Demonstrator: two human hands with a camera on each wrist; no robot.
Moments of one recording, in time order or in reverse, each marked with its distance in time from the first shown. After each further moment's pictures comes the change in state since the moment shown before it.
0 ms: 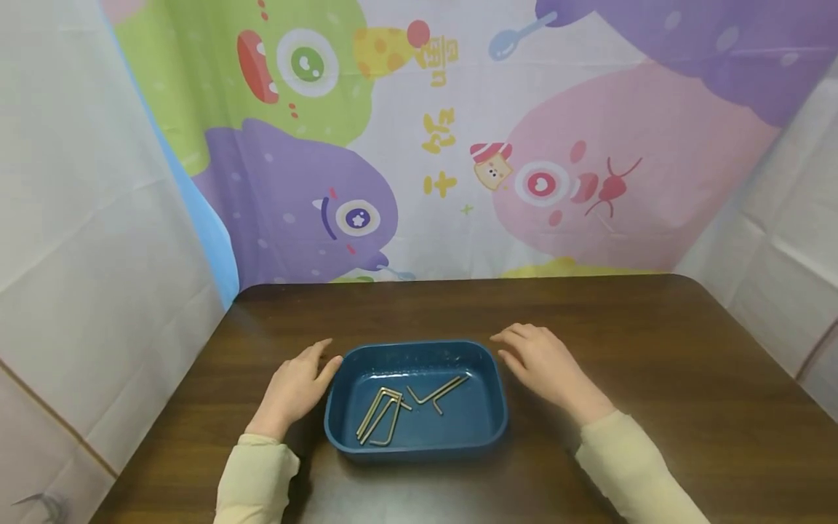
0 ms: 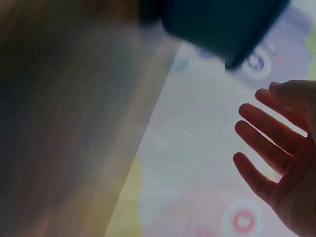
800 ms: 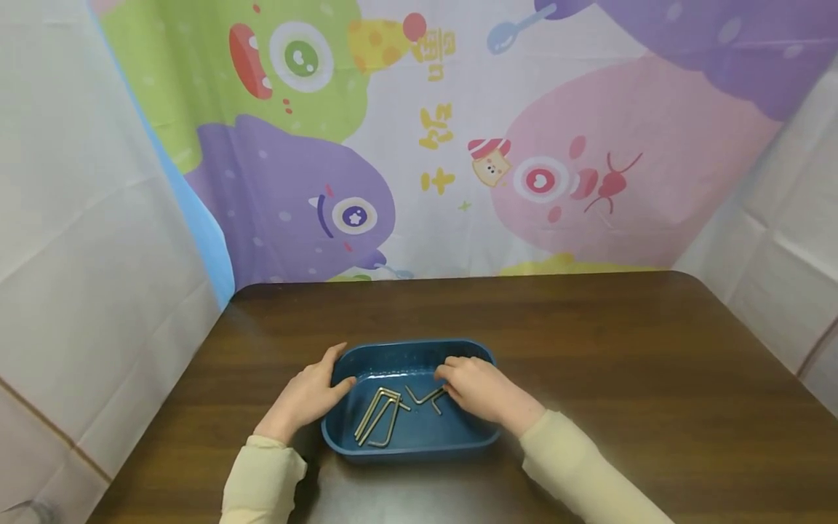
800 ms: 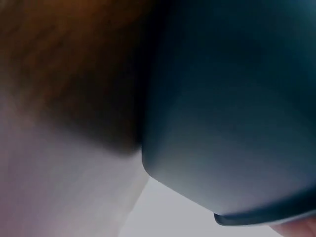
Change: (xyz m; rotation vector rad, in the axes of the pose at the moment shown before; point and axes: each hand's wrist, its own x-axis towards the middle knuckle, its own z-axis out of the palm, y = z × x) left_hand 0.002 0.017 0.009 -0.095 -0.230 -0.077; right_hand 0.025 -0.063 0.043 0.045 -0.303 -0.155
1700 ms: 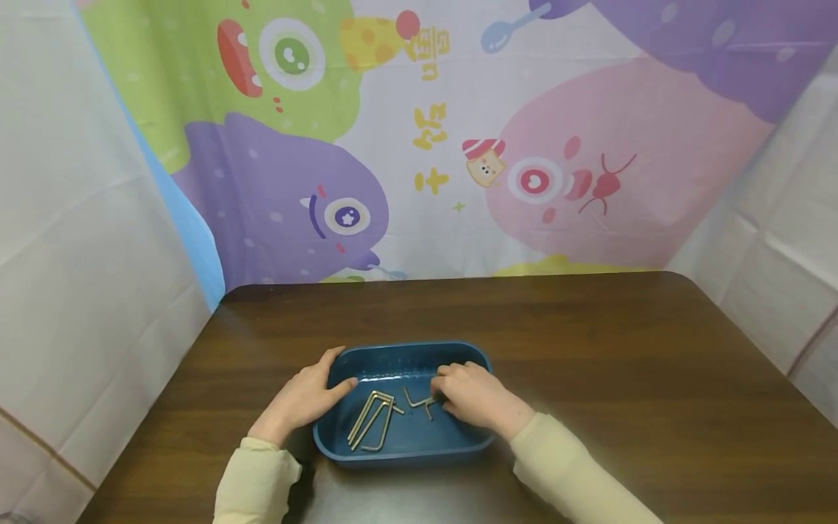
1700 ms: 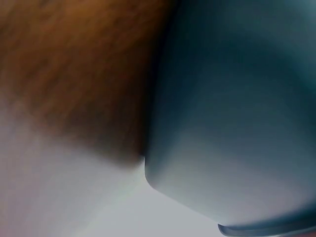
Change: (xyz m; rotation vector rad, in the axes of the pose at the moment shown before) left_hand 0.006 0.000 0.002 -0.002 -0.025 0.023; right_hand 0.001 0.001 0.010 -0.109 -0.076 0.006
